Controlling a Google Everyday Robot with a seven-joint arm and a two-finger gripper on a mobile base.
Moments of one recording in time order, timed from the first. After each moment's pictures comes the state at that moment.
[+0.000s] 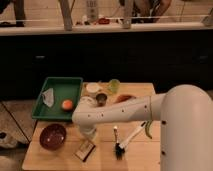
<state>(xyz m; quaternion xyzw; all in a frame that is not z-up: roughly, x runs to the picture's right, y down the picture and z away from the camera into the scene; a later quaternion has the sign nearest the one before) -0.073 0.289 0.782 -0.34 -0.17 -0.41 0.83</state>
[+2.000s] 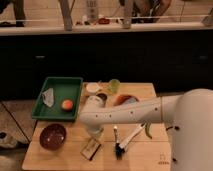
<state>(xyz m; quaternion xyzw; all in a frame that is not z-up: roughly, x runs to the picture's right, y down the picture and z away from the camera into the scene) -0.035 0.267 0.782 -0.33 -0.15 -0.39 0.85</state>
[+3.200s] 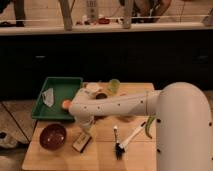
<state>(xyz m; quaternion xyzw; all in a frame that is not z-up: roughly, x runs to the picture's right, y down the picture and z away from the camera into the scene) -0.106 0.240 0.797 -0.32 -0.18 -0.42 0.83</state>
